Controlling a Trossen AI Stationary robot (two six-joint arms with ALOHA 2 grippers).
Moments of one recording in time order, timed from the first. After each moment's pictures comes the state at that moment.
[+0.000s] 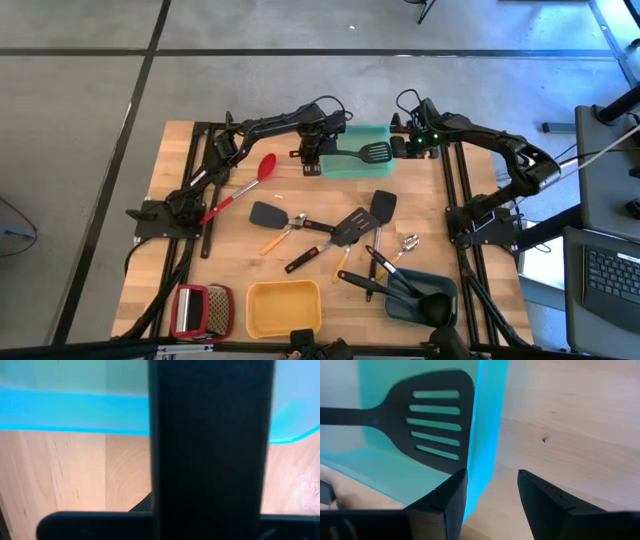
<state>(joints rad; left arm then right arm) 0.51 2.39 2.13 -1.36 0.02 0.35 -0.99 1.49 0.84 -0.58 -0.36 0.46</state>
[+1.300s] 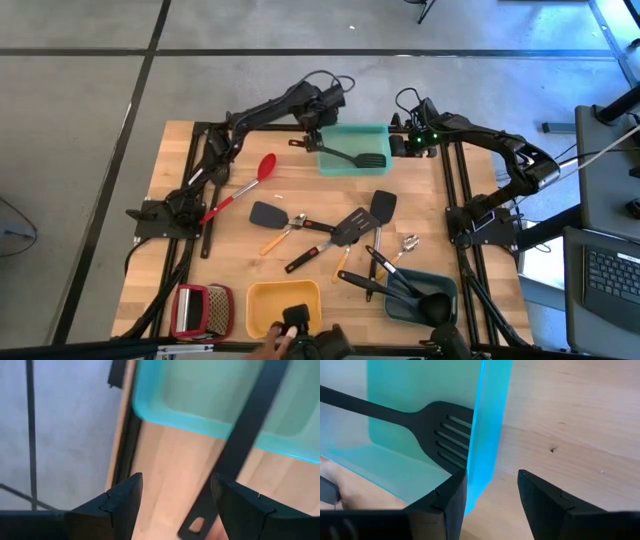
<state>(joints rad) 0.56 2.35 2.35 -1.39 -0.24 0.27 -0.99 1.49 0.83 -0.54 -0.39 0.45</state>
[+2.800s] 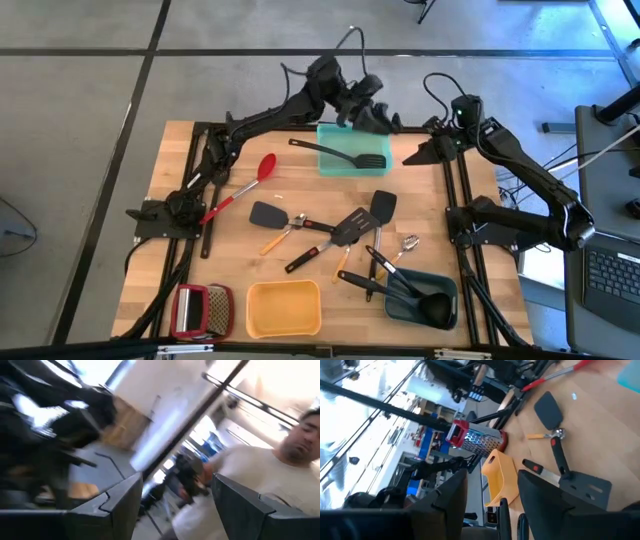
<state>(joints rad) 0.44 2.30 2.36 0.34 1.19 -1.03 -0.95 0.94 0.83 -0.56 -1.25 0.54</state>
